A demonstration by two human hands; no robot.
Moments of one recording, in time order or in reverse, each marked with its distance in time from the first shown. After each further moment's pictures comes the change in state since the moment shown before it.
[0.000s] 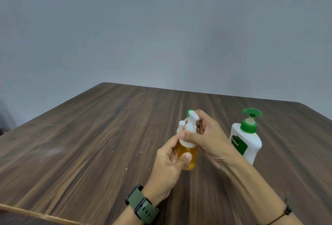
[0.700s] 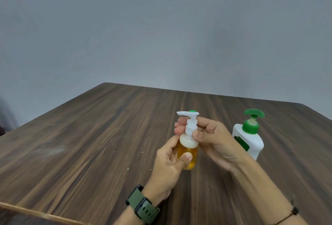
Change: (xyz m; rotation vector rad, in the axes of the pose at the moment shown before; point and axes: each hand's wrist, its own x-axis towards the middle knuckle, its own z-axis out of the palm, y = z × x) left_hand 0.000 0.000 -0.002 -0.023 0.014 0.000; right_hand -0.004 0.001 -0.014 0.221 -0.192 0.057
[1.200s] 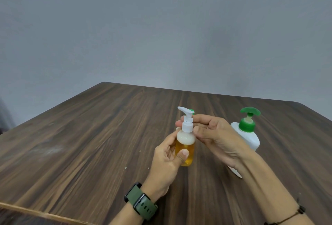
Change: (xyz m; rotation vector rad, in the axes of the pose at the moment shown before) left_hand 0.003 -0.005 0.001 0.008 0.020 -0.012; right_hand -0.005 -0.011 -0.001 -0.059 0.090 0.014
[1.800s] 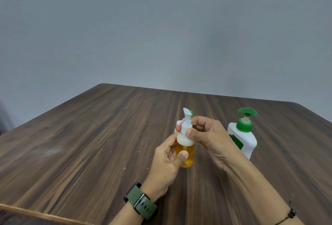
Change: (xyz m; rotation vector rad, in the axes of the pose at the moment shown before) left_hand -0.001 0.000 0.000 0.074 -0.046 0.018; right_hand 0.001 0.006 0.013 -0.204 0.212 -0.001
